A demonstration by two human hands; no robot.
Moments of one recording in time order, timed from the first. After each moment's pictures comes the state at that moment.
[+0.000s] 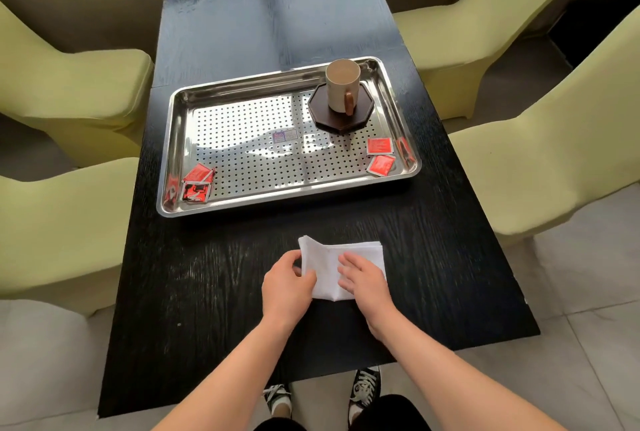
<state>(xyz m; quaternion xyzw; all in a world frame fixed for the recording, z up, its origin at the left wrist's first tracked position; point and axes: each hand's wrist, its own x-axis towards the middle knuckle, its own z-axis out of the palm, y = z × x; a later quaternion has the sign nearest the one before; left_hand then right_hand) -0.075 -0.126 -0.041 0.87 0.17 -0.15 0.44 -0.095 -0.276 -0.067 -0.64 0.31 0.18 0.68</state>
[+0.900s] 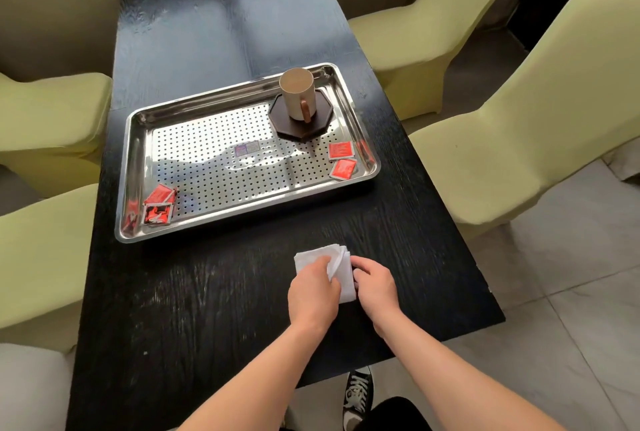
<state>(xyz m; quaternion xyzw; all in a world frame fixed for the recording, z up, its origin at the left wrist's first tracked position) -0.082 -0.227 -0.037 0.95 0.02 -0.15 0.27 -0.105 -0.340 -0.060 -0.72 0.35 0.12 0.59</state>
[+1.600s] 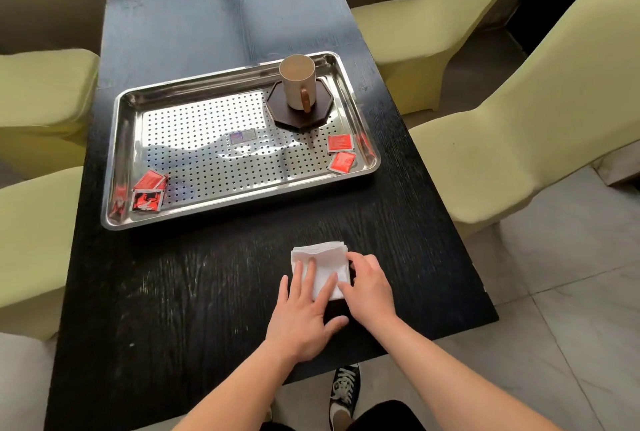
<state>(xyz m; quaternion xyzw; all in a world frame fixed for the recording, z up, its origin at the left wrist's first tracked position) -0.111 -0.180 -0.097 0.93 -0.26 -0.25 0.07 -0.111 -0.339 -0.070 -0.91 0.21 0.13 0.34</state>
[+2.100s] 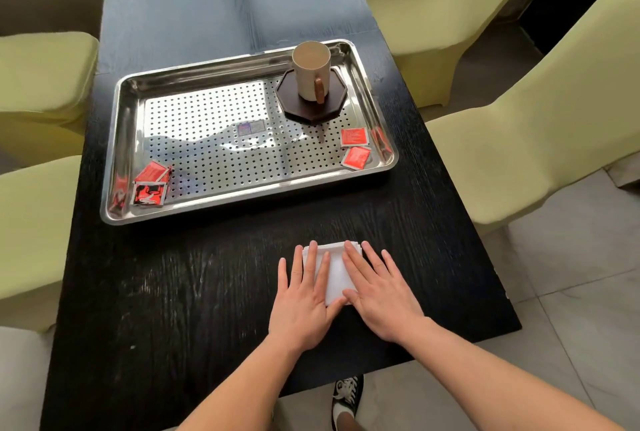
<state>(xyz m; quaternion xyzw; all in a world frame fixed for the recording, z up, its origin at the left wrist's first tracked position) -0.089 -0.168 -0.126 0.96 -0.23 -0.17 0.06 -0.114 -0.363 -0.114 -0.98 -0.11 0.16 0.05</state>
